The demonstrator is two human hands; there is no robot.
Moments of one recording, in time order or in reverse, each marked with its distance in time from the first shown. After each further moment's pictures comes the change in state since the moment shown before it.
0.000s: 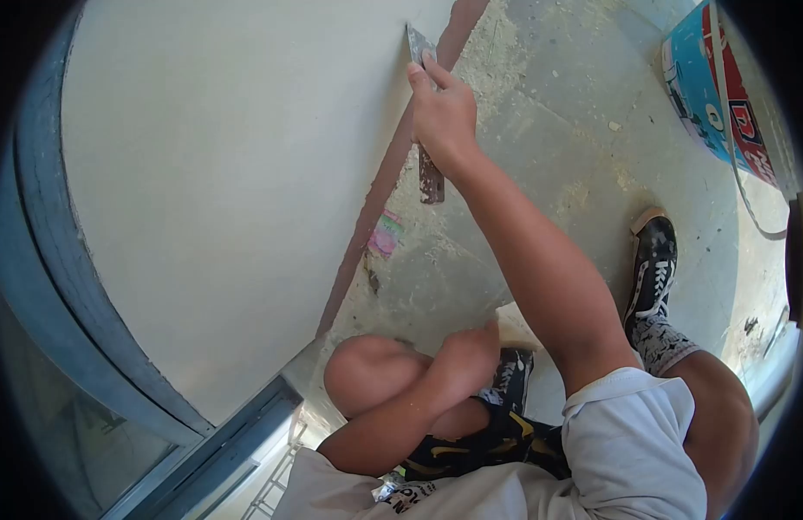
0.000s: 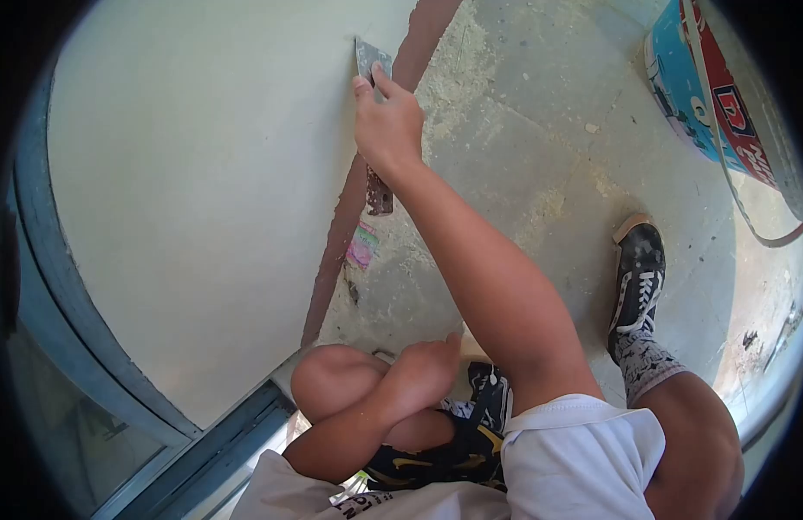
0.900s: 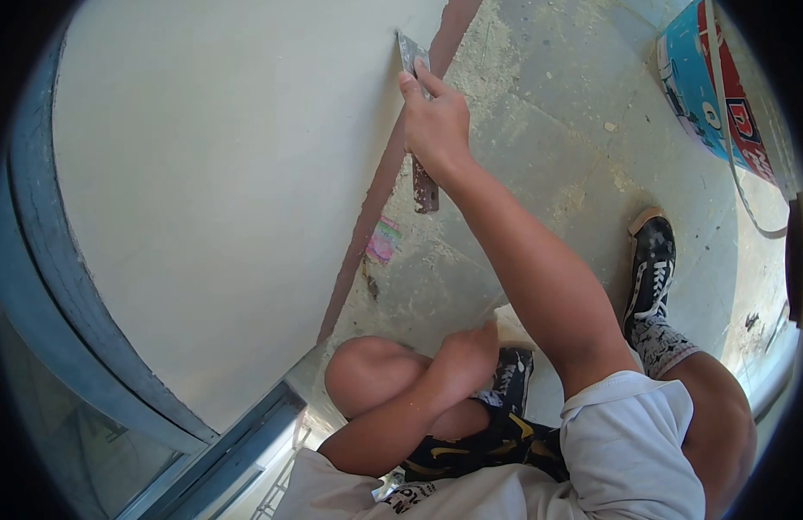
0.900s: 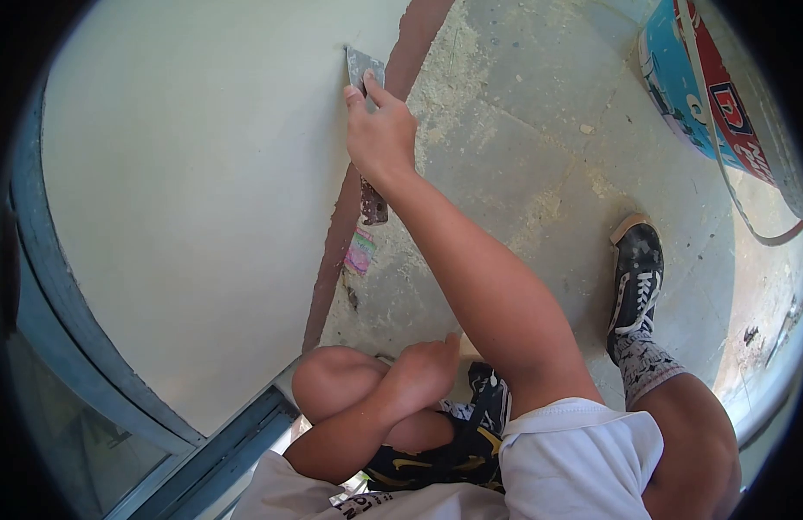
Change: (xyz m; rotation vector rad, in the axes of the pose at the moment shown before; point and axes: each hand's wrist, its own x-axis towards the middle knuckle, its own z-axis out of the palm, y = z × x) left_hand 0.009 -0.002 -0.001 -0.020 0.026 0.008; right_hand 0.006 0.013 0.002 0.009 0.030 -0.108
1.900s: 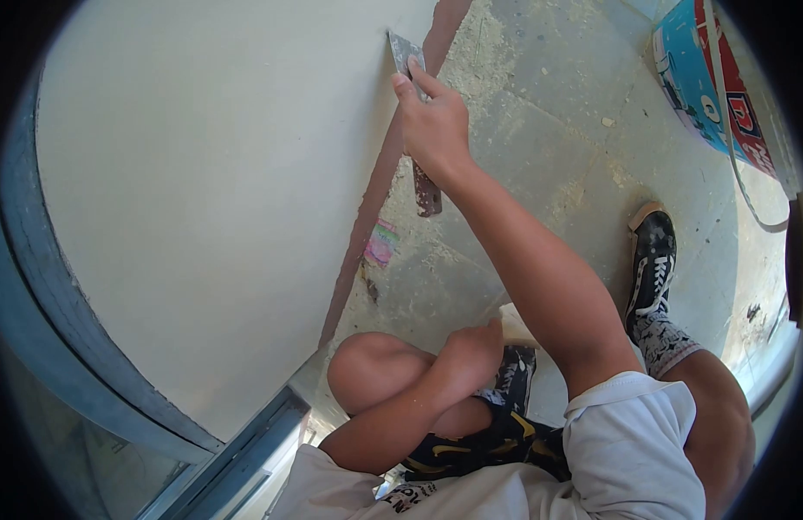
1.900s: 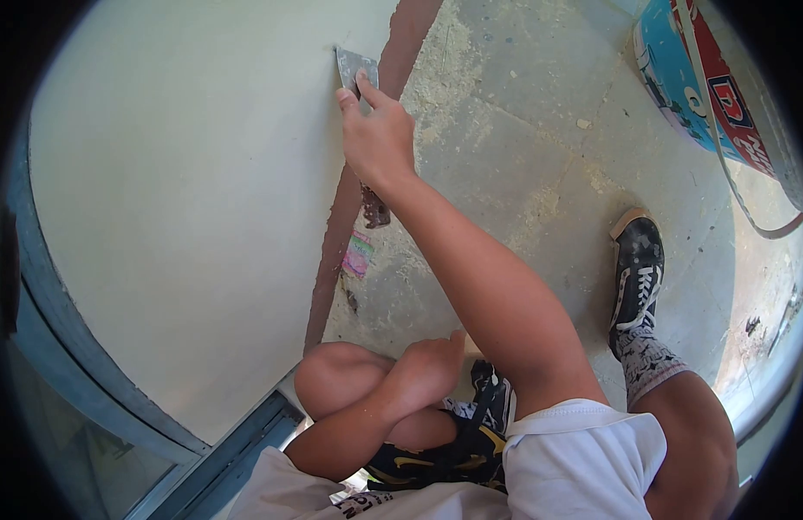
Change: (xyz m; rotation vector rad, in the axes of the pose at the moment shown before) left_hand 0.009 -0.005 -0.004 -0.012 -0.005 0.030; right_hand -0.001 -0.012 -0.007 0.015 -0.019 0.095
